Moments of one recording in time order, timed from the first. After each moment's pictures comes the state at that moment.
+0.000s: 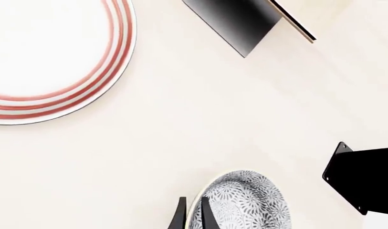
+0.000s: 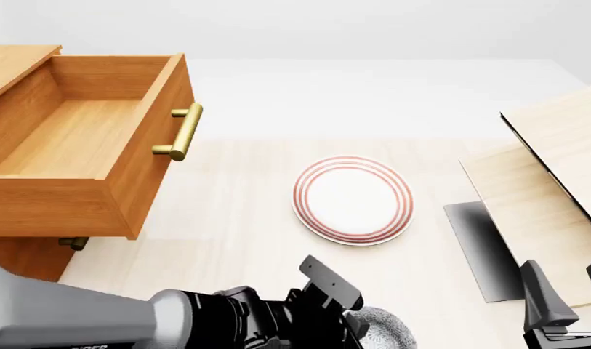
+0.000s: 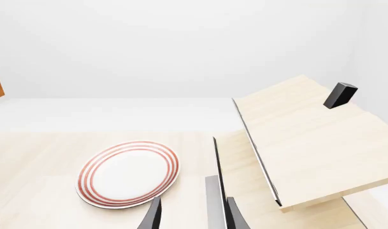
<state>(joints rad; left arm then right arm) -1.11 1.78 -0.83 -0.11 -0.36 0.00 0.01 0.00 0.00 0.00</state>
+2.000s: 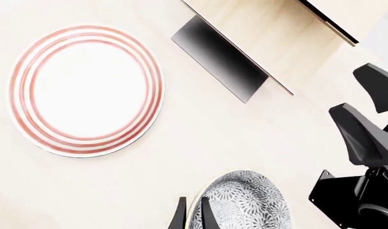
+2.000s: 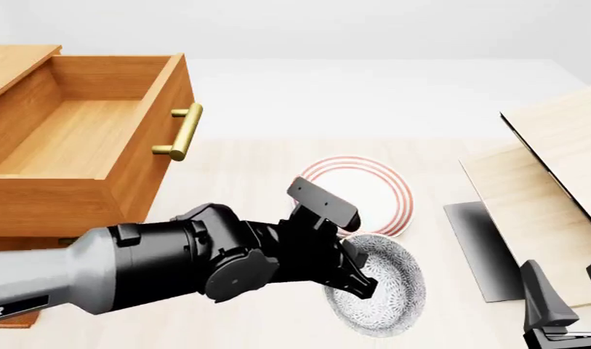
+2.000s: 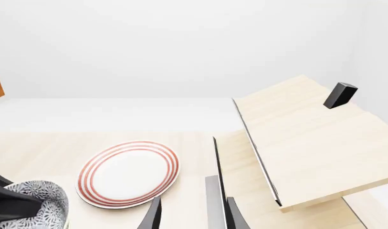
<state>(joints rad) -1.01 1.58 -1.04 0.23 -0.26 0.00 0.01 0.00 0.00 0.00</state>
